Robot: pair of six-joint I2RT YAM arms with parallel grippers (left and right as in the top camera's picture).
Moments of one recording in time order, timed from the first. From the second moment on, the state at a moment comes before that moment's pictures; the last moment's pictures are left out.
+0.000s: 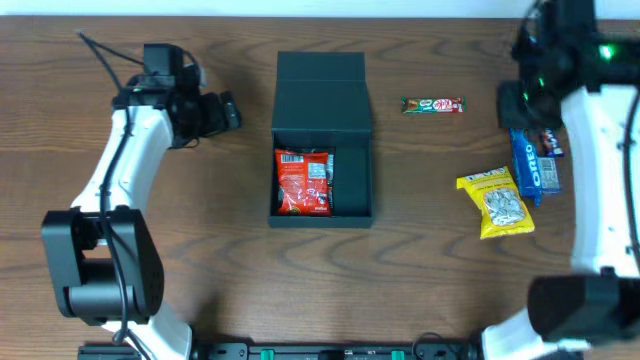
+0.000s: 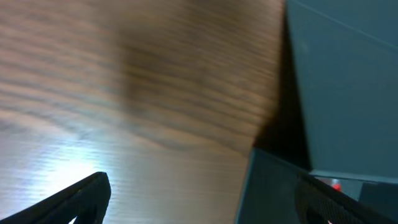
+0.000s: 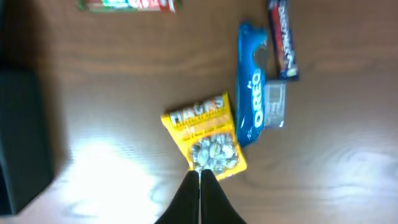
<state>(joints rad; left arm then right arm) 0.00 1.82 1.40 -0.72 0.26 -0.29 -0.04 1.73 1.85 -1.41 0.12 -0.02</state>
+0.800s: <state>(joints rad) -0.02 1.82 1.40 -0.67 0.25 -0.29 0.25 1.61 0.90 -0.76 0.63 0.12</state>
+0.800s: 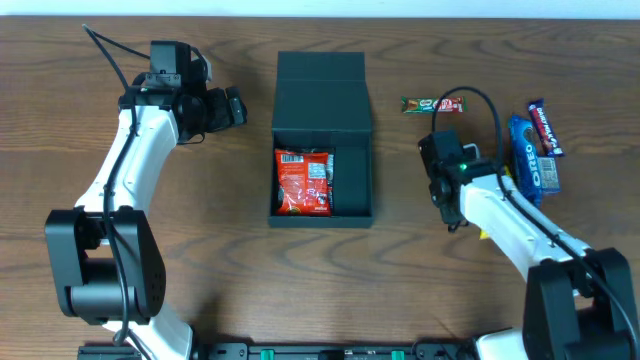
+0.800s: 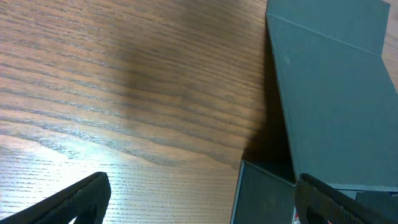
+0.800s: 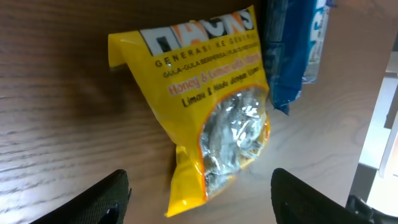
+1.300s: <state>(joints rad) -0.02 1.82 1.40 -0.67 0.25 -0.28 0.24 1.79 0.88 -0.69 0.72 0.09</state>
